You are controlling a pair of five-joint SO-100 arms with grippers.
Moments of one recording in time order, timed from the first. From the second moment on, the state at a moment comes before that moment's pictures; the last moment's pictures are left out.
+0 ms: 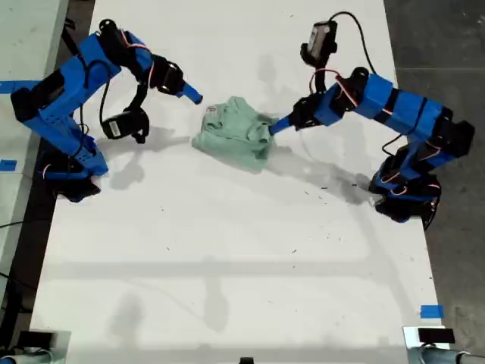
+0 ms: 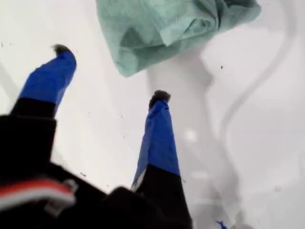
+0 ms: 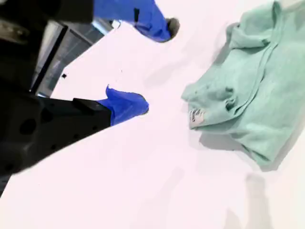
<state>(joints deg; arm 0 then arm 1) -22.9 104.1 77.7 81.1 49.6 28.4 112.5 99.3 77.5 -46.8</state>
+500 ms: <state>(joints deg) -9.1 158.7 144.6 68.1 21.7 12.7 164.8 141.6 75.0 -18.1</state>
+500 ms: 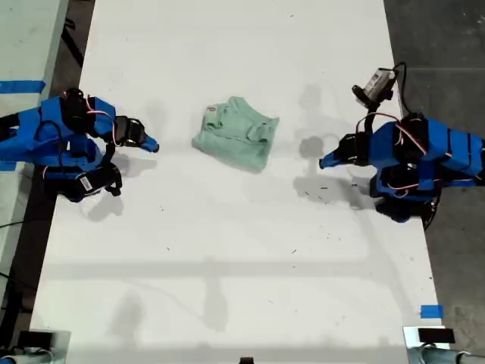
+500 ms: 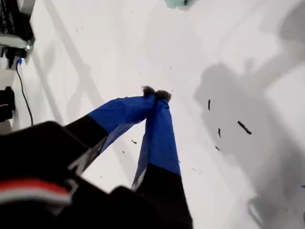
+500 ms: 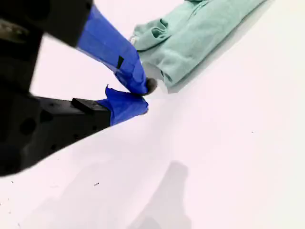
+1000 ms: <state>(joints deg) -7.9 190.6 167.4 76.3 12.7 2.9 191.1 171.4 74.4 2.8</state>
